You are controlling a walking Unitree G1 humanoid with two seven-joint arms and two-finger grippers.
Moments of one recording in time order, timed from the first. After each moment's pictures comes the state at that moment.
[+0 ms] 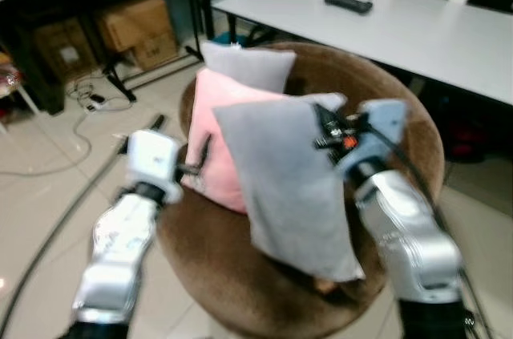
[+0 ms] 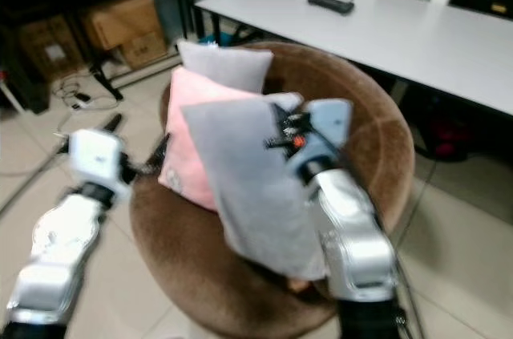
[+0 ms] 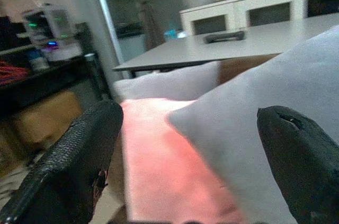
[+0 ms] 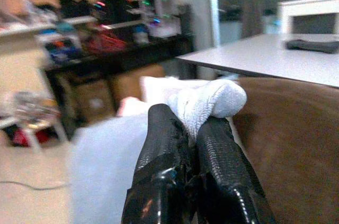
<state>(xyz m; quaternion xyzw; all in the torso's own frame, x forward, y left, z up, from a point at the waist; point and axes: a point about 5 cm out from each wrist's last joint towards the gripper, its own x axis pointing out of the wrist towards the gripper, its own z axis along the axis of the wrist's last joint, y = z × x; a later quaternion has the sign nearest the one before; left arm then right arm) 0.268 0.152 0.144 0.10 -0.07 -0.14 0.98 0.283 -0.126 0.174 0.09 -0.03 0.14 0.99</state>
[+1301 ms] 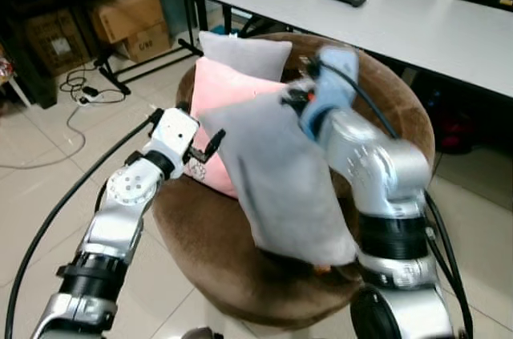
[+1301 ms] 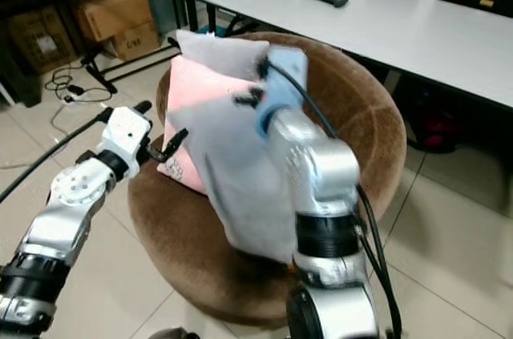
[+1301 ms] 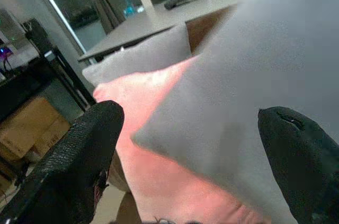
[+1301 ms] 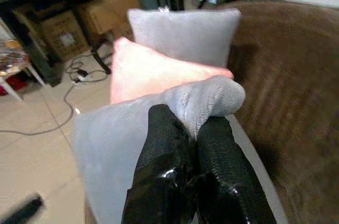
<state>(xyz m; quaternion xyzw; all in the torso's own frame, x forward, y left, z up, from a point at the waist) 0.322 0.169 0.138 0.21 -0.01 -0.21 0.95 0.336 -0.062 0.226 0.08 0.14 0.11 0.98</state>
